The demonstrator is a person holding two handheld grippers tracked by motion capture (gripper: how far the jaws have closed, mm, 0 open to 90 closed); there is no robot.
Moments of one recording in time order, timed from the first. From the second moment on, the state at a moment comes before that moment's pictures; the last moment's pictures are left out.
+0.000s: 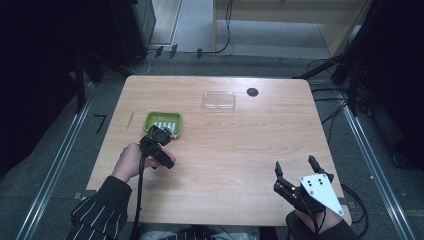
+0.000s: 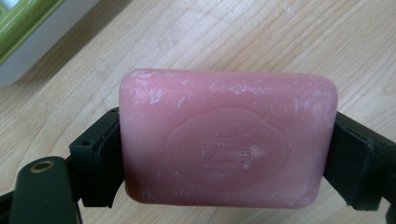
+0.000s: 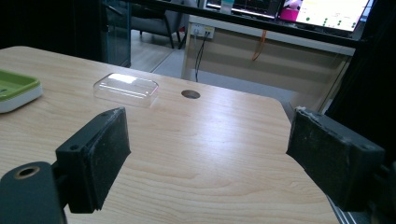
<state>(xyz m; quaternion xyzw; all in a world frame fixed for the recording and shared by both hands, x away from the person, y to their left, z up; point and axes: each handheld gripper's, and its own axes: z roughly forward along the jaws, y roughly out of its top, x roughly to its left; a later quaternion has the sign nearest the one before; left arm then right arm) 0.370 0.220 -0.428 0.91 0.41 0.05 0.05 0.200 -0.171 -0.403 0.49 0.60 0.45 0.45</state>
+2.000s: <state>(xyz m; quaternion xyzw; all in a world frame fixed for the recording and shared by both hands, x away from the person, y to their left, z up) 0.405 0.224 -0.397 0.90 0.44 0.05 0.06 0.200 -0.171 -0.403 0.49 0.60 0.45 0.45</state>
